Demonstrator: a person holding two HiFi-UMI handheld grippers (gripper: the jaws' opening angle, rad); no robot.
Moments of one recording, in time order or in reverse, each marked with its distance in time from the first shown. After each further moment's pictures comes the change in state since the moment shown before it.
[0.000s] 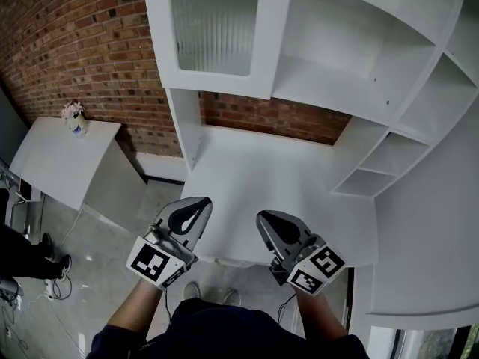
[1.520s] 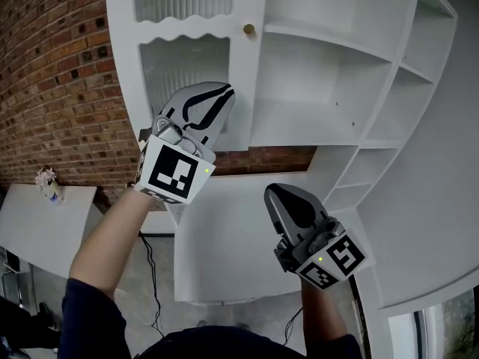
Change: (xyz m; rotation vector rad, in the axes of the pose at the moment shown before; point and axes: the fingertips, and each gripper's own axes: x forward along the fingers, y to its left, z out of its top) left arm 0.169 0.106 0.252 0.762 -0.304 -0.068; right arm 0.056 -0.006 0.177 -0.323 -0.280 -0.215
